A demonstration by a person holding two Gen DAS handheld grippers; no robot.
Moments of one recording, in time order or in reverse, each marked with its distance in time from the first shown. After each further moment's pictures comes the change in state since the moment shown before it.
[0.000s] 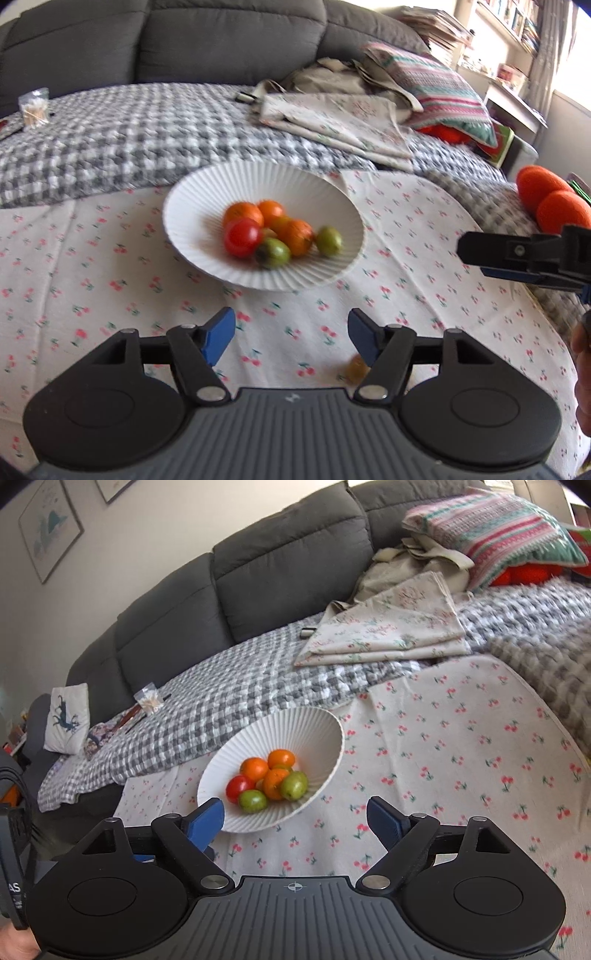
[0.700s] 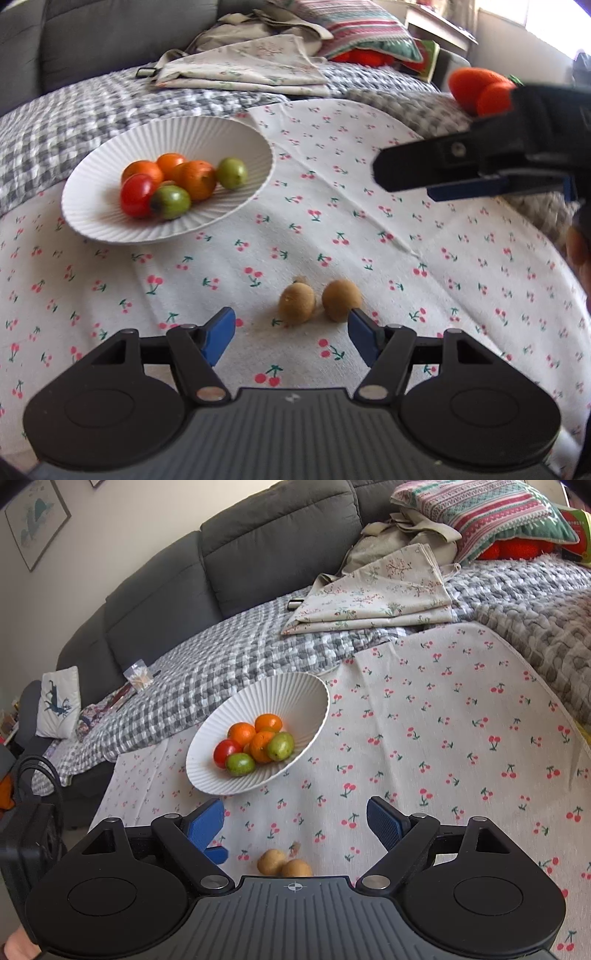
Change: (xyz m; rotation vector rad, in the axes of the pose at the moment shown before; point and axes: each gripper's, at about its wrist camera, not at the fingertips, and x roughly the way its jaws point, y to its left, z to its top) left arm 0.030 -0.044 -0.034 0.273 0.116 -0.120; right arm -0.002 -0.004 -0.017 0.005 0.072 -0.027
